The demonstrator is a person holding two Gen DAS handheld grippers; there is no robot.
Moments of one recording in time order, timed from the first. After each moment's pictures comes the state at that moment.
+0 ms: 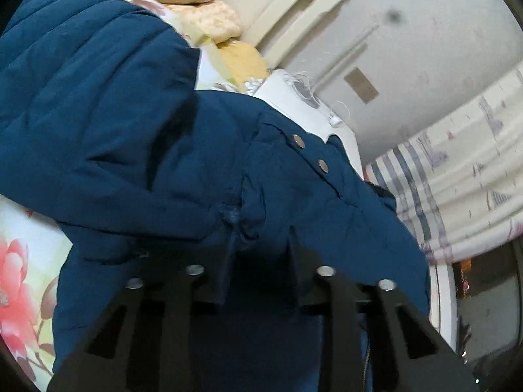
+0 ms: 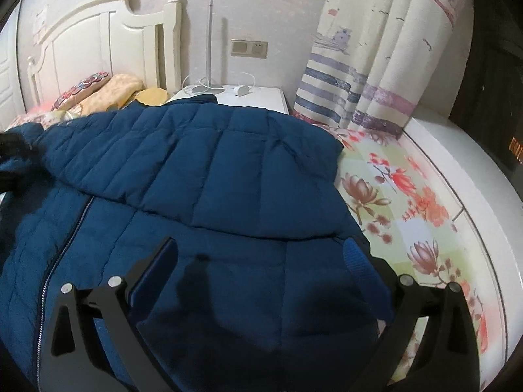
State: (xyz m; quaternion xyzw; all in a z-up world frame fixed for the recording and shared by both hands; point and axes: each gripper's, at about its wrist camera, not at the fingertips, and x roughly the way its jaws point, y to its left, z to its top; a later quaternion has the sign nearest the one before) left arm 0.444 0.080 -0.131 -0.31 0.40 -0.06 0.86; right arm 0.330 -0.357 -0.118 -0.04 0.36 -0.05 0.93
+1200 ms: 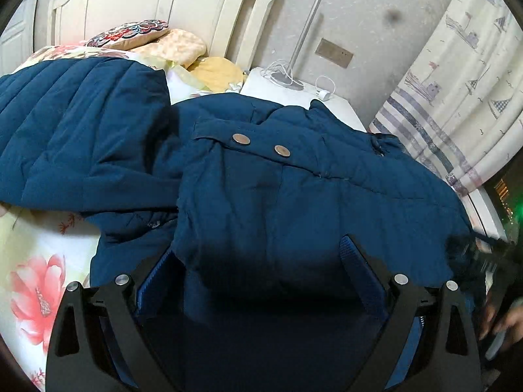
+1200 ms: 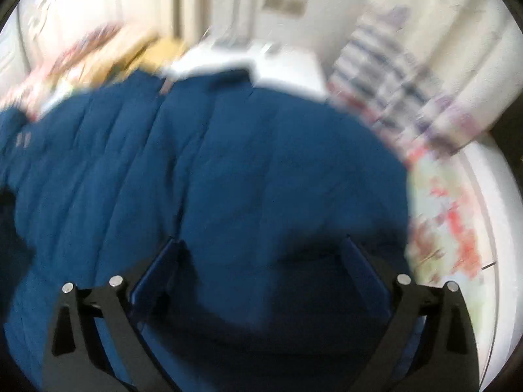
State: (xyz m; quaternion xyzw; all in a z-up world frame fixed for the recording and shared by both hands) left arm 0.416 0.057 -0.136 -0.14 0.41 -0.06 0.90; right arm 0.456 -0.331 -0.098 -0.05 0.42 -0.05 0.90
